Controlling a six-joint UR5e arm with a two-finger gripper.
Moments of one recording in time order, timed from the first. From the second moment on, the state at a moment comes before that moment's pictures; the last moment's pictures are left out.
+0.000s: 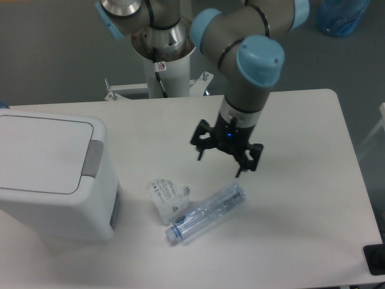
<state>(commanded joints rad) 2.50 -1.76 -1.56 -1.22 1.11 0.72</state>
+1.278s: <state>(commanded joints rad) 2.38 -1.74 -1.55 -1.16 0.86 0.53</state>
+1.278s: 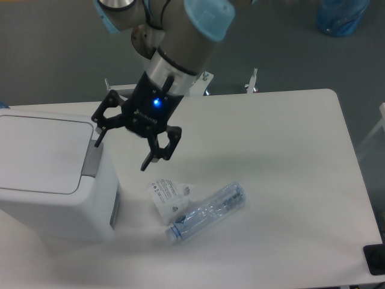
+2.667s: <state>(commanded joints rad) 2.38 -1.76 -1.58 -1.14 0.87 0.53</state>
